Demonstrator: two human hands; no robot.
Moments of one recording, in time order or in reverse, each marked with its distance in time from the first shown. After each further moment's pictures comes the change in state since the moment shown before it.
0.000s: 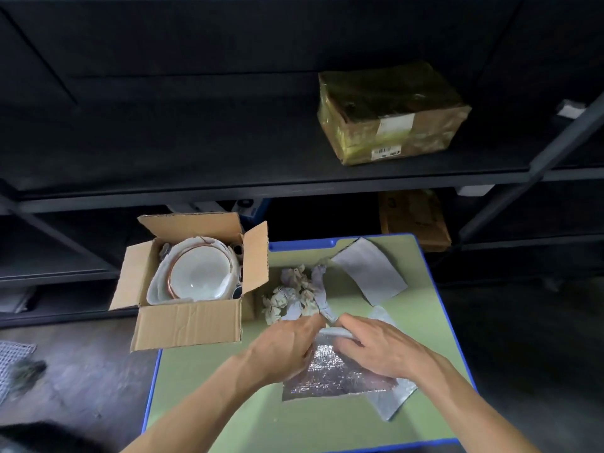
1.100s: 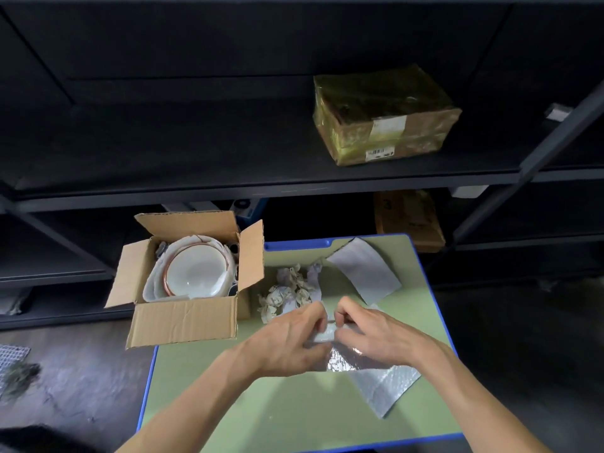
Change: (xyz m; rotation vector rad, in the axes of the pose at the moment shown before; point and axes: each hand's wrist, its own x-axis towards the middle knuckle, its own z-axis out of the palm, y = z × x) left_hand -0.001 0.016 -0.018 -0.223 -0.001 0.044; right_hand -0.013 -0.010 -0.021 0.158 0.004 0.057
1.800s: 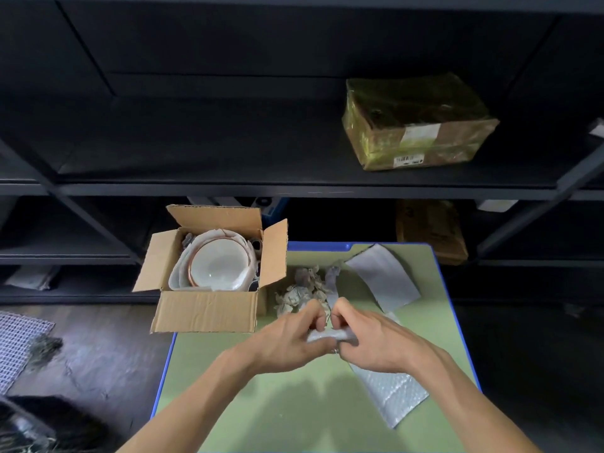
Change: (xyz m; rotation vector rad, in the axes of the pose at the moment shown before) left_hand -0.019 -0.007 -0.014 -0.285 0.003 -0.251; right_hand 0.012 -0.032 0.005 -0.176 -0.008 -0.161
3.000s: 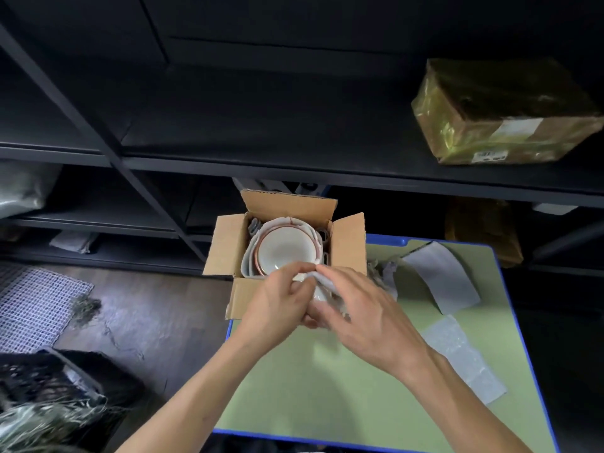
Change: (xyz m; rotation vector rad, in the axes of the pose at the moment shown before) left_hand -0.069 -0.028 -0.099 -0.503 0.415 -0.222; right_hand 0.067 -0.130 0.027 0.057 0.369 -0.133
